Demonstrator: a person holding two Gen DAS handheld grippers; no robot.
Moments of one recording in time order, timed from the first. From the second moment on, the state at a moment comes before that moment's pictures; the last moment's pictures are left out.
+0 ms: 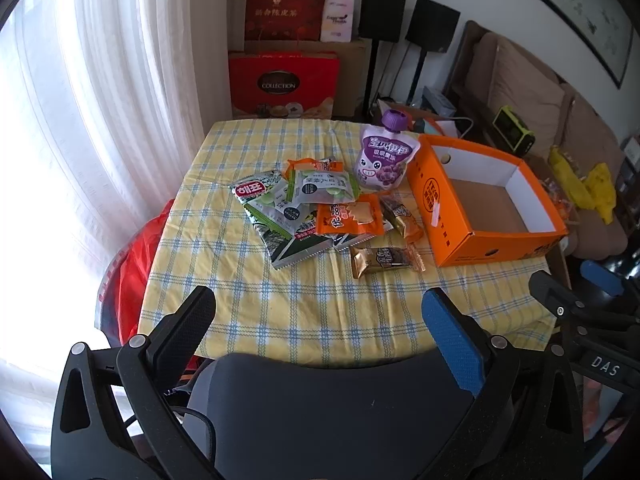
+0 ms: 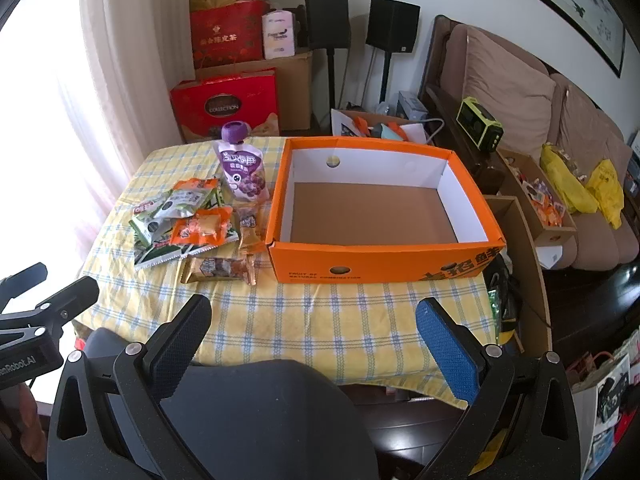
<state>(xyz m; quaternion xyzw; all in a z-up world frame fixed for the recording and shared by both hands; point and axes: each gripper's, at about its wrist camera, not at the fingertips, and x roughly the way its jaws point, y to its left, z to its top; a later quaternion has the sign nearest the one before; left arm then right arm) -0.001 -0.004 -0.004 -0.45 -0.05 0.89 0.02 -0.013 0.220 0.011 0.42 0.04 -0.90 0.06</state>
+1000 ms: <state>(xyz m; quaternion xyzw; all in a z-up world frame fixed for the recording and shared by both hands) -0.014 -0.006 -0.014 -0.44 -0.06 0.89 0.07 -0.025 0.221 0.003 0.43 0.04 -0.90 0.08</state>
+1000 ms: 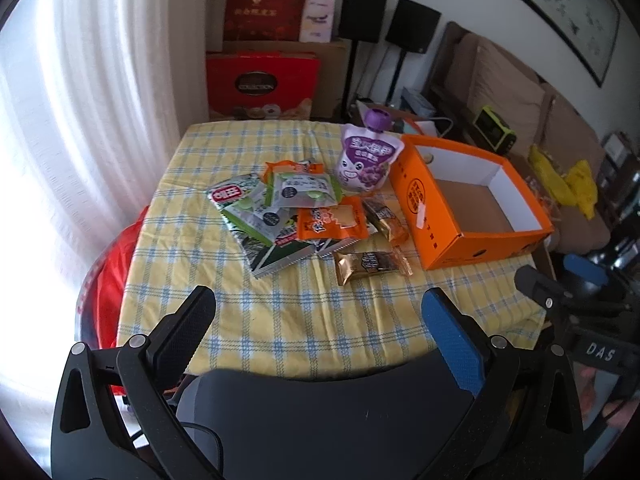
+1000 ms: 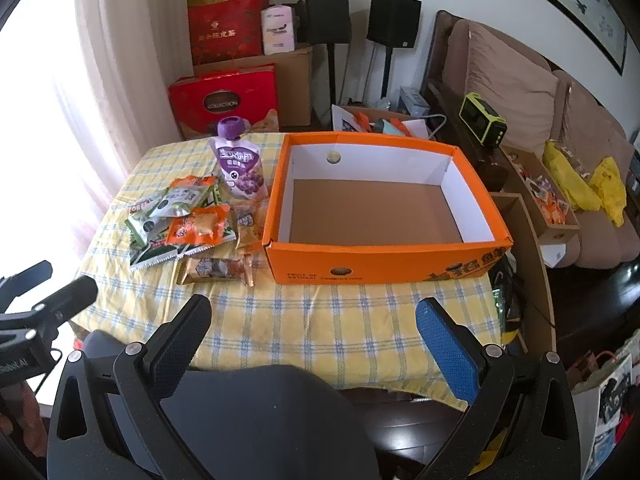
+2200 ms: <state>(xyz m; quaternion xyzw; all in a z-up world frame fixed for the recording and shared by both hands) -0.085 0.055 -0.076 -0.46 0.09 0.84 0.28 -0.073 0.234 0.007 0.45 -0.02 -0.88 0.17</state>
